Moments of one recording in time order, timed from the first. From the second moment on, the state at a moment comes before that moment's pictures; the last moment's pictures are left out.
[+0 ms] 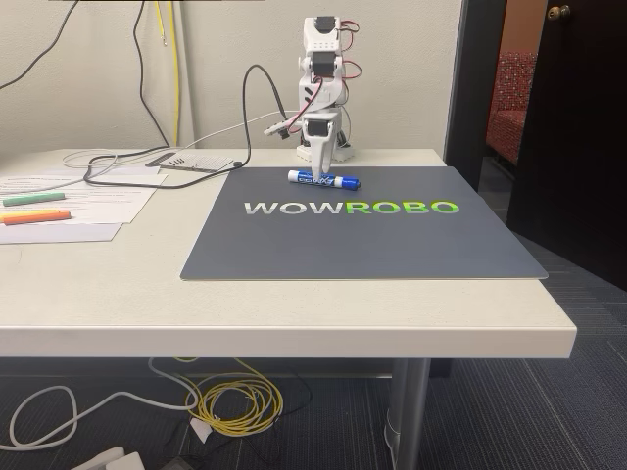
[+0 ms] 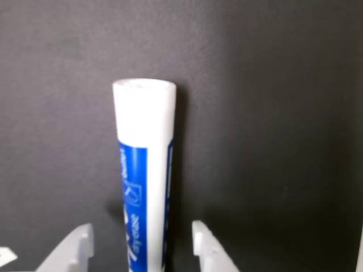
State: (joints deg) arm -9.1 102.8 124.9 66.9 17.2
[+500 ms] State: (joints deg) arm -9.0 98.6 124.9 63.5 17.4
